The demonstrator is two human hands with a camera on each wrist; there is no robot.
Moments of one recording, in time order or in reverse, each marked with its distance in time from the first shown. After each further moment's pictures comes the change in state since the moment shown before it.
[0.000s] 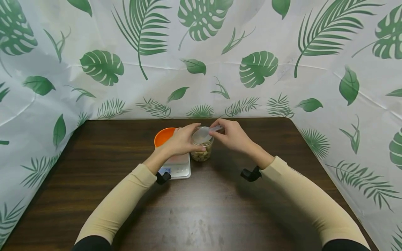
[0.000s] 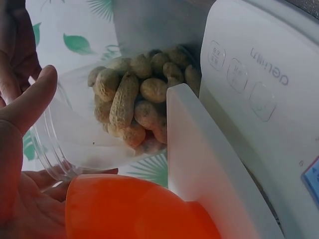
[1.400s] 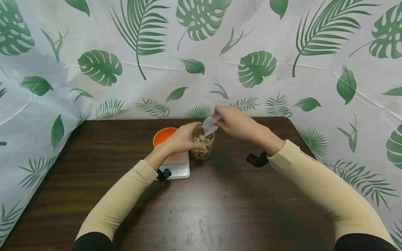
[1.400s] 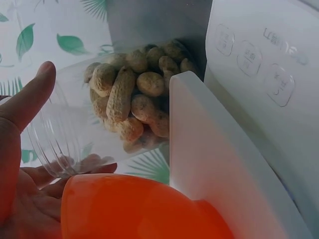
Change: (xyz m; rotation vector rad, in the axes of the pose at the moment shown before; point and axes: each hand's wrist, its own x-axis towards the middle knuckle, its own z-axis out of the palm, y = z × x) left_hand 0.013 -0.002 0.000 -0.107 -0.022 0.043; right_hand 0.022 -0.045 -0.051 -0.310 -0.209 -0.039
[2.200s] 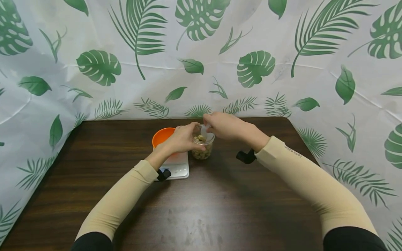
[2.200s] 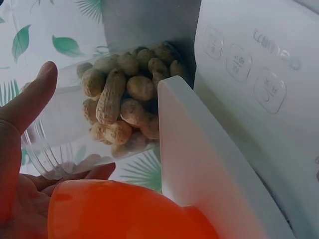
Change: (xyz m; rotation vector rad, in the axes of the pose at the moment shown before) left_hand 0.000 -0.001 0.003 0.095 0.012 -0.047; right_hand 0.024 -0.007 0.013 -0.152 -0.249 -0.043
